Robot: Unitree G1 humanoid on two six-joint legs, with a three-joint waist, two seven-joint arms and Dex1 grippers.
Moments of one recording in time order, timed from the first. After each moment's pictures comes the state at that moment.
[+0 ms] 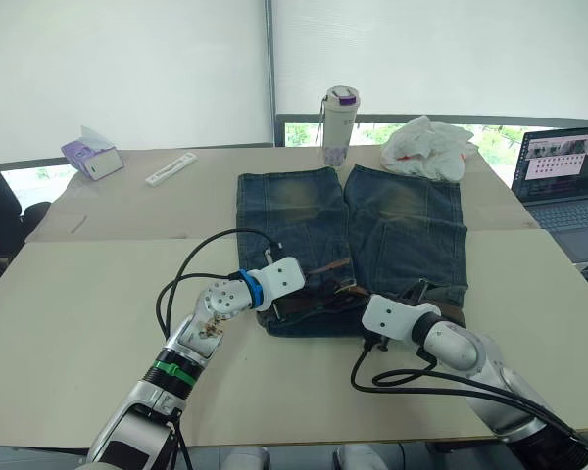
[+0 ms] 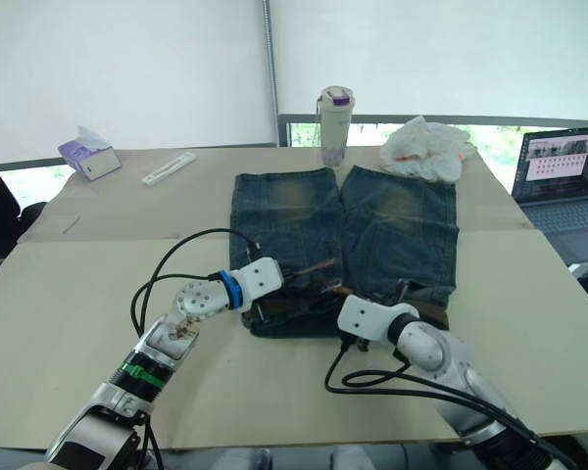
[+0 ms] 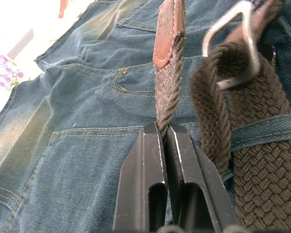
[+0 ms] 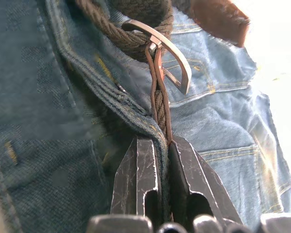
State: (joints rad) left arm -0.53 0.34 -0.32 0.24 0.16 -0.06 -0.66; right arm -0.15 -0.66 0.31 -0.33 -0.35 0.23 0.38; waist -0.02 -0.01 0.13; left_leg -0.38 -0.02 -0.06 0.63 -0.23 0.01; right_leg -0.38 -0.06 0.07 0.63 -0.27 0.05
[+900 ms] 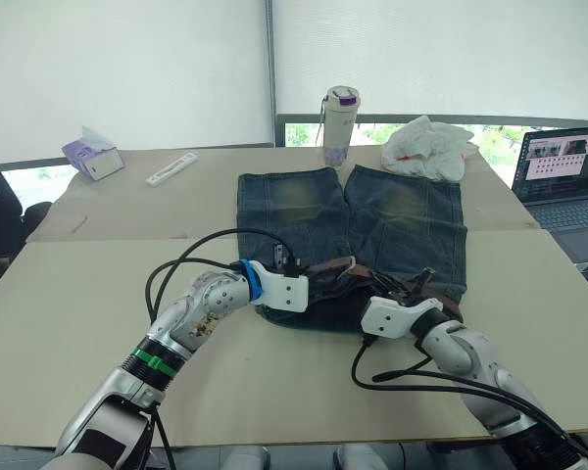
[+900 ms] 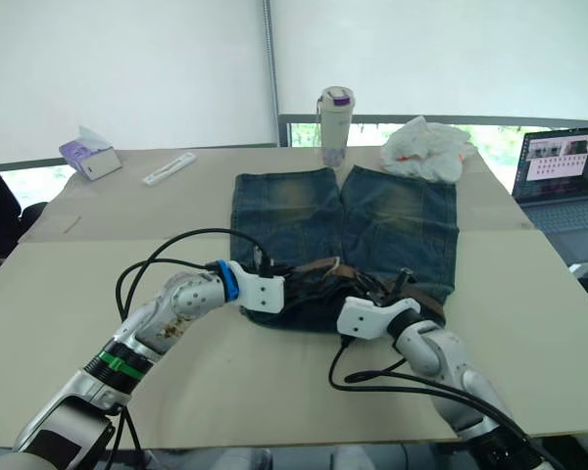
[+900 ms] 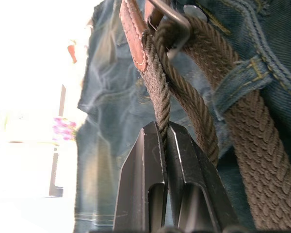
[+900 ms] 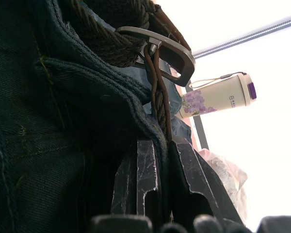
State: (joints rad) left arm -0.59 0.50 -0.43 0.14 0.51 -0.27 -0.57; right arm -0.14 -0.63 0.26 -0.20 -0.59 -0.06 0.21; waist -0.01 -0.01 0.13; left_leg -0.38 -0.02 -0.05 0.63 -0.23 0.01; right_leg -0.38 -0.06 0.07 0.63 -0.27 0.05
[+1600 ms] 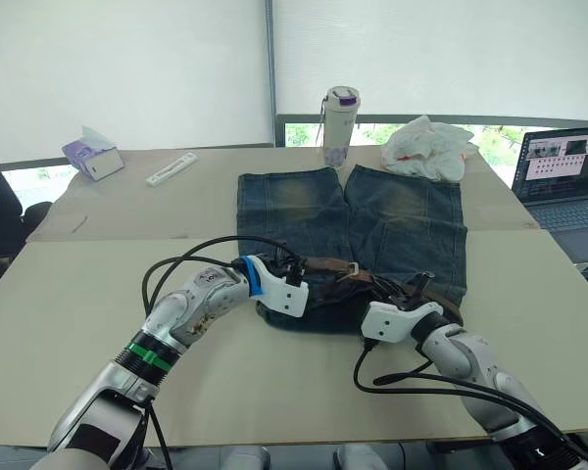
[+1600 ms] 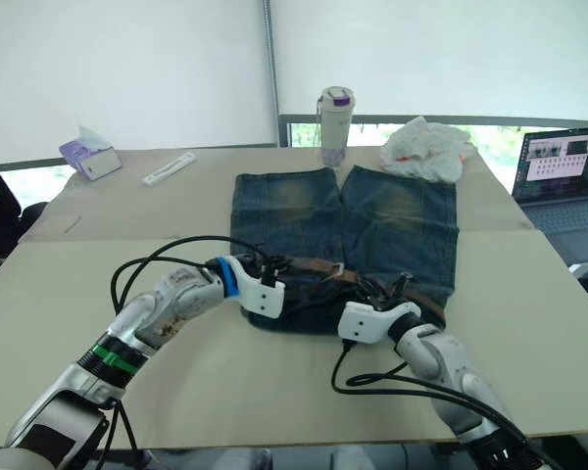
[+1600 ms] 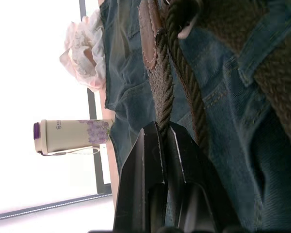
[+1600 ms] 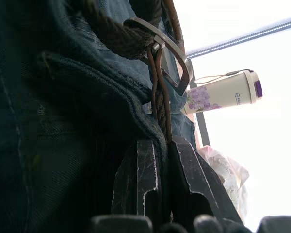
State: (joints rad) left arm -0.62 0.55 -0.44 0.14 0.70 -0.35 -0.50; right arm -0.12 -0.63 0.26 -0.18 -0.64 -0.06 0.21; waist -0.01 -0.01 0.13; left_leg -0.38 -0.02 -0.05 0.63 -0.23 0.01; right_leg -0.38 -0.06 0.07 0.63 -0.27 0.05
